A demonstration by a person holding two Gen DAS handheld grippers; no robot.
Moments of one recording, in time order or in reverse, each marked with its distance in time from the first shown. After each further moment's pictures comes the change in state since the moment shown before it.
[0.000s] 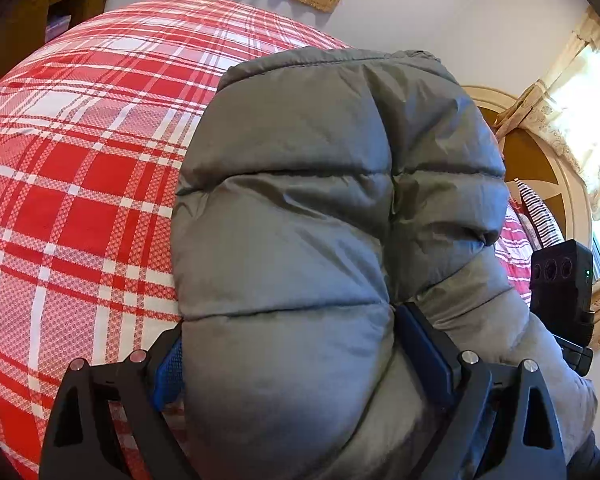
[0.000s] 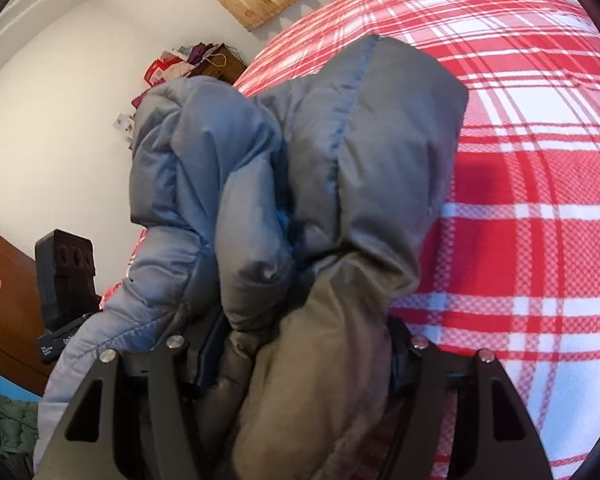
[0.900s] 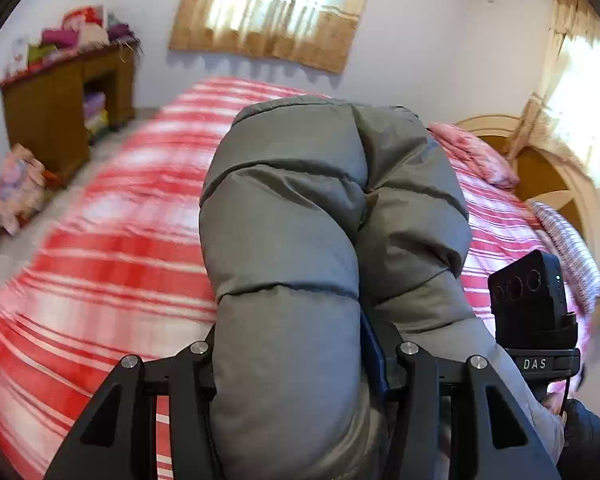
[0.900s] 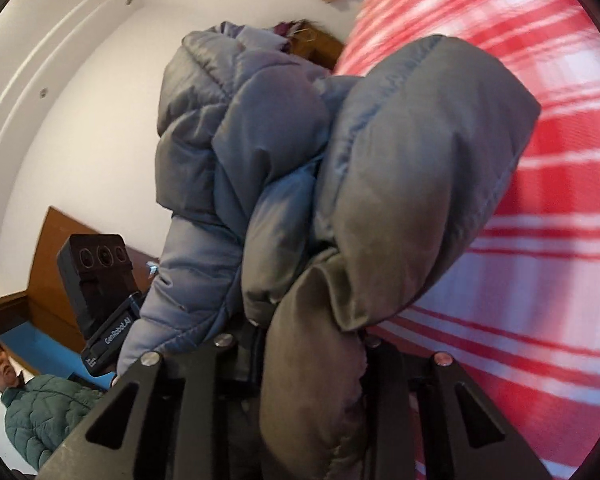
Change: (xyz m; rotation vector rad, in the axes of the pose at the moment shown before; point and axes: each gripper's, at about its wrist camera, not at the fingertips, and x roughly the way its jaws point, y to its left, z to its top) left arm -0.181 0.048 0.024 0.125 -0.220 0.186; right arm 0.067 0.156 0.001 0.039 0.073 0.473
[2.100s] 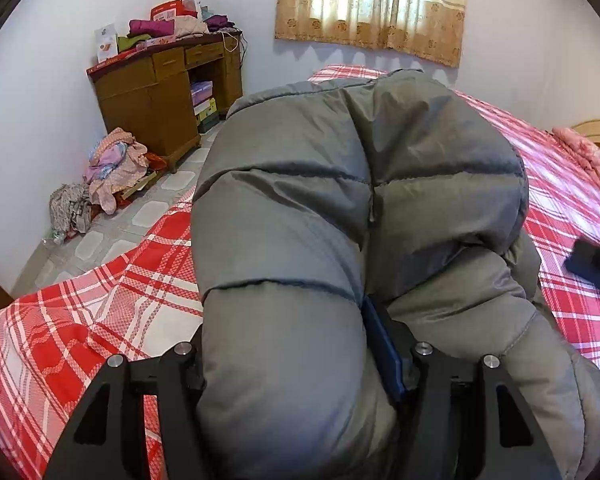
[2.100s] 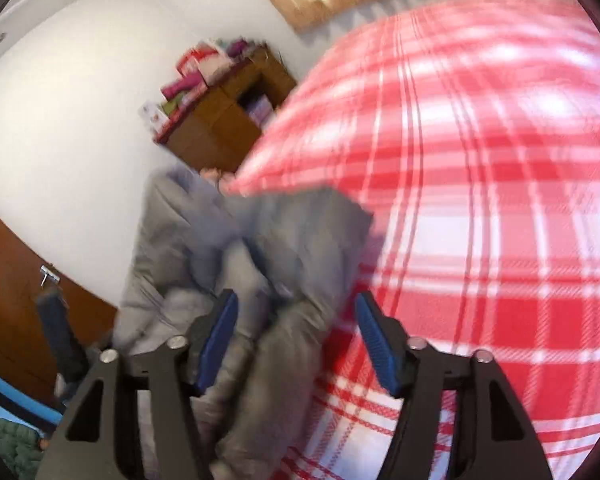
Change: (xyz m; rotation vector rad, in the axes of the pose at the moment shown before) left arm 0.075 0.118 -0.010 -0.081 0.020 0.415; right arm 0.031 0.026 0.103 -0.210 -0.117 -0.449
